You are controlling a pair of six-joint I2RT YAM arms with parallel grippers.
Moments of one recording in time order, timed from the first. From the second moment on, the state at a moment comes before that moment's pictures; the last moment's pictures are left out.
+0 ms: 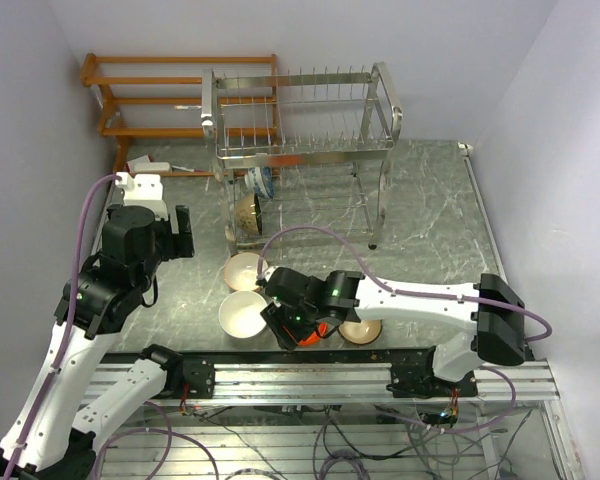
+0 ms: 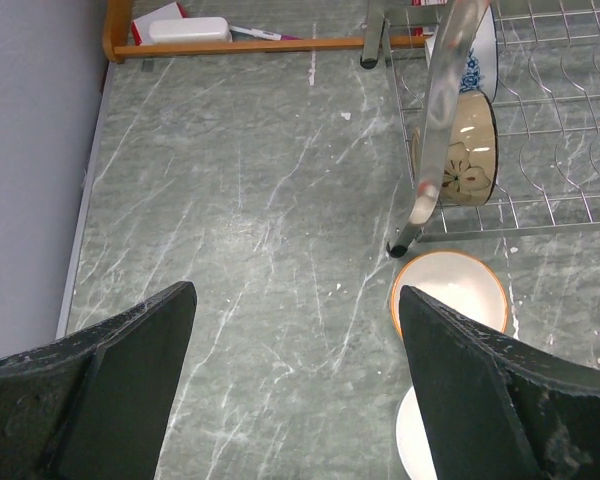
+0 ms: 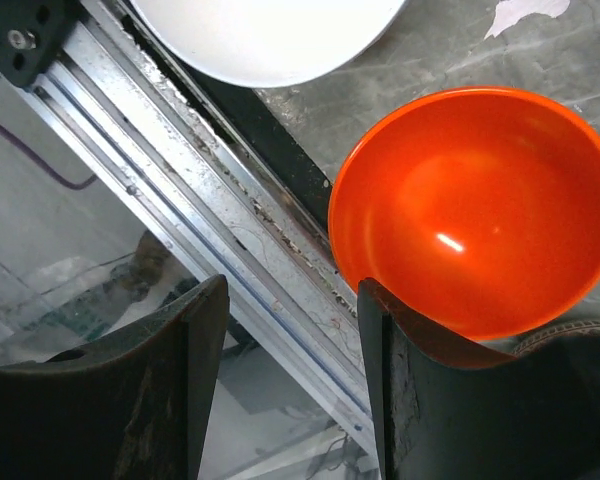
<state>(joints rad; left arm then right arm) -0.41 0.75 1.14 -0.84 -0.42 -0.15 1.26 1.53 1.16 -0.69 -0.04 0.48</state>
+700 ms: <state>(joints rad) -0.41 0.72 1.14 -0.87 -0.42 -0.18 1.28 1.71 1.14 -0.58 0.09 0.49</state>
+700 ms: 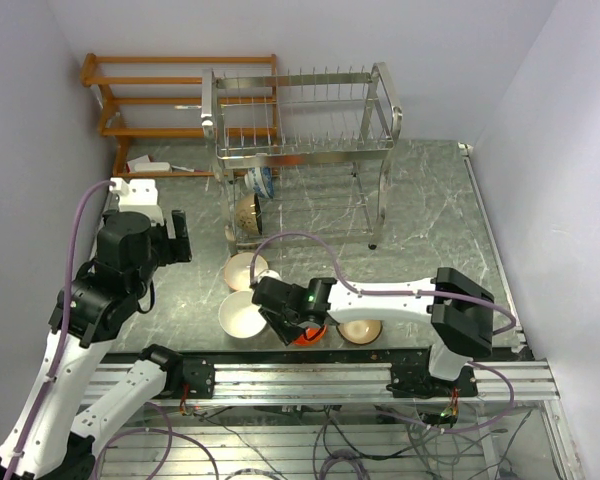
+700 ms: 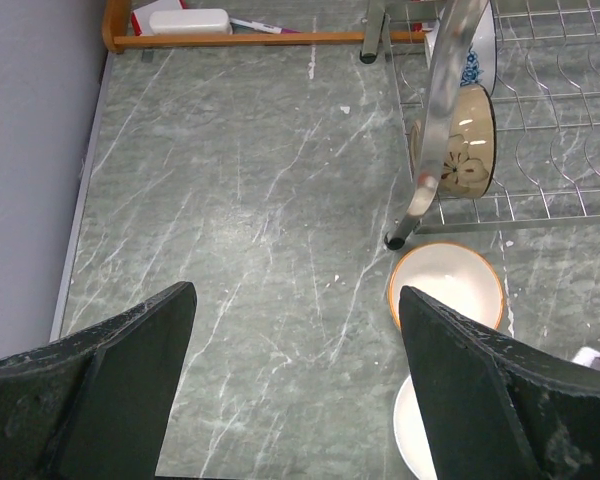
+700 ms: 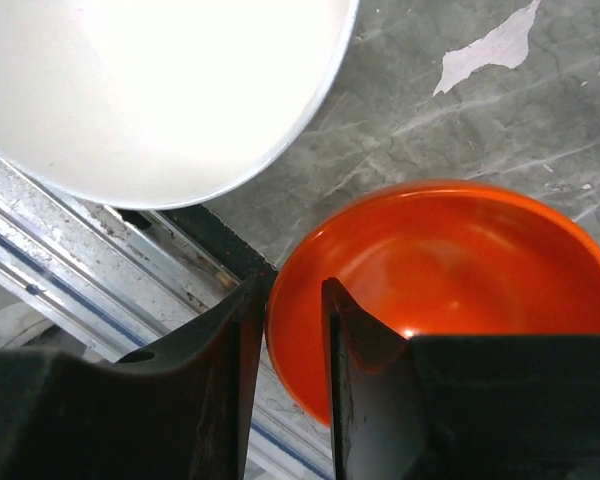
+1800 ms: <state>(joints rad) -0.41 0.69 1.15 -0.91 -0.48 -0.19 0.81 1.56 1.21 -0.44 -0.40 0.54</state>
